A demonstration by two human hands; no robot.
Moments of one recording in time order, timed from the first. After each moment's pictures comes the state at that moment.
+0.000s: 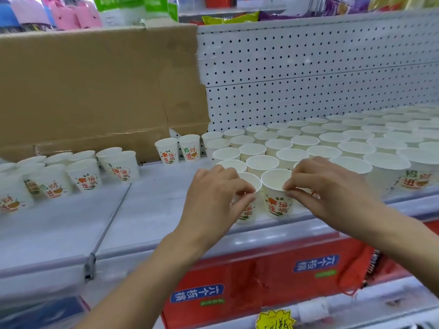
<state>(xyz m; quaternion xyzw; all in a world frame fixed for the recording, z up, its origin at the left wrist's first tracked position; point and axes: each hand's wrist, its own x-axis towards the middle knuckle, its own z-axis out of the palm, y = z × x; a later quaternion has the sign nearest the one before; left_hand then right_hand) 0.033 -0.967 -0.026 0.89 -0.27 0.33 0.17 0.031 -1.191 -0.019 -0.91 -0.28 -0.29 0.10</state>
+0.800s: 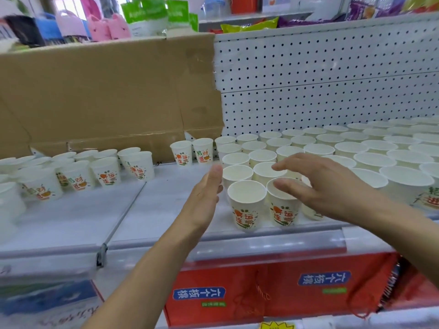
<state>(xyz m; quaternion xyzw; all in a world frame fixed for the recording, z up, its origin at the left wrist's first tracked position) 0.047 -0.956 -0.040 0.79 -0.02 0.08 0.61 0.060 -1.186 0.005 -0.93 -0.26 -0.17 0.18</state>
